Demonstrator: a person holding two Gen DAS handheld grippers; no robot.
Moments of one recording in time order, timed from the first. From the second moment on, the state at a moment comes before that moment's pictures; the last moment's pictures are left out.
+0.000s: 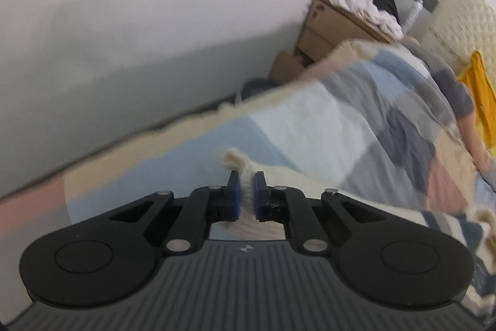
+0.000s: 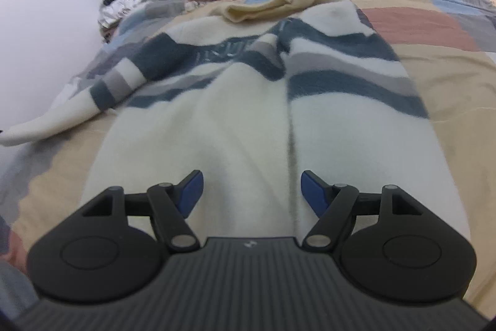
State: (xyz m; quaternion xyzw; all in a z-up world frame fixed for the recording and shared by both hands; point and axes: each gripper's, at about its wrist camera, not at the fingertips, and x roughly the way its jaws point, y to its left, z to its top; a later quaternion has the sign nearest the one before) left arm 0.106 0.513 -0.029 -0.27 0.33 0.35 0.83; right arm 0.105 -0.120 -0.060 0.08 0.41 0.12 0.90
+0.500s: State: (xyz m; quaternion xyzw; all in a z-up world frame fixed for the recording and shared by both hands) left arm 0.120 0.588 -0.114 -0.24 0.38 0.43 0.78; right arm 0.109 -0.118 -0.054 0.08 0.40 0.12 0.90
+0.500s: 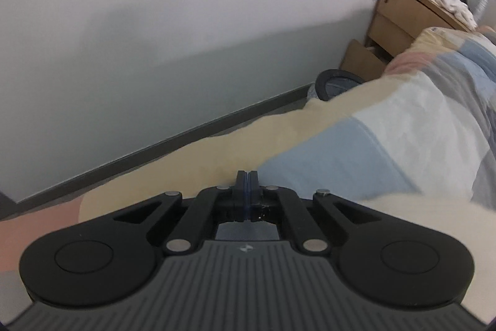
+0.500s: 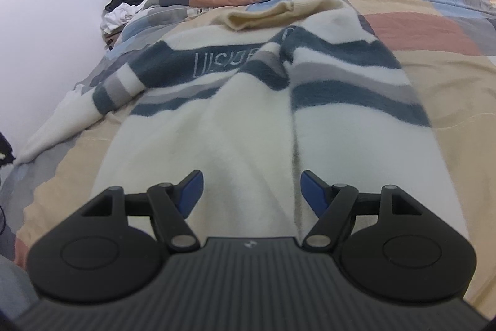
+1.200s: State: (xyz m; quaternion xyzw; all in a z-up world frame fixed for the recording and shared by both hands) left arm 0.118 0.435 0.017 -0.18 0.36 0.25 0.88; right arm 0.097 -0.136 -0.037 0.09 0.38 0.10 0.92
